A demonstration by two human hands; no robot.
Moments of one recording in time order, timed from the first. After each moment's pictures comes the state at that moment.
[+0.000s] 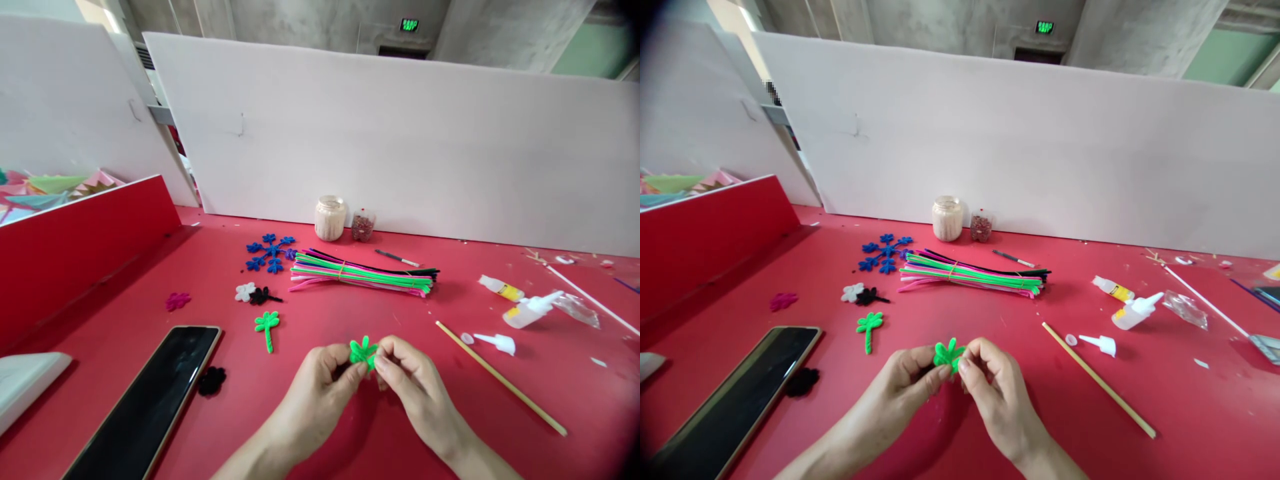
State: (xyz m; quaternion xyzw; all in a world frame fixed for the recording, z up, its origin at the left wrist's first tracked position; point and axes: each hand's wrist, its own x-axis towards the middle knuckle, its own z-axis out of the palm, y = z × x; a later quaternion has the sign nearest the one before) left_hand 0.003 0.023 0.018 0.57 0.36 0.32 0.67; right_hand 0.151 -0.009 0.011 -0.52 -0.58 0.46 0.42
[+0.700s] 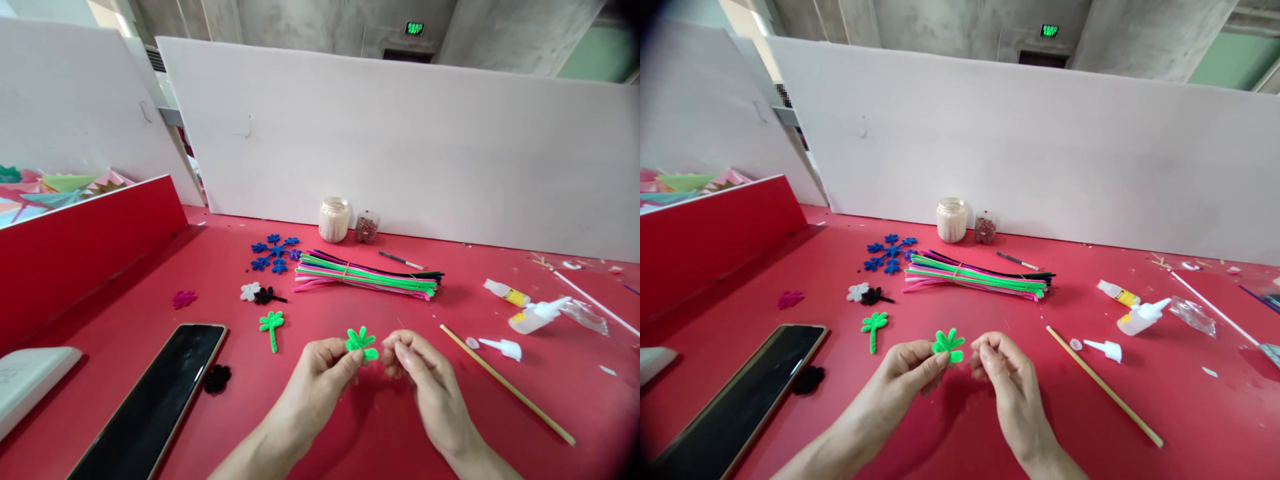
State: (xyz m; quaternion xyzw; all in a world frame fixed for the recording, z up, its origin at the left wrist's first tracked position) left_hand 0.002 0.027 0.016 0.52 0.41 0.34 0.67; right_hand 0.151 -0.008 -0.001 -0.55 -0.48 0.44 0.53
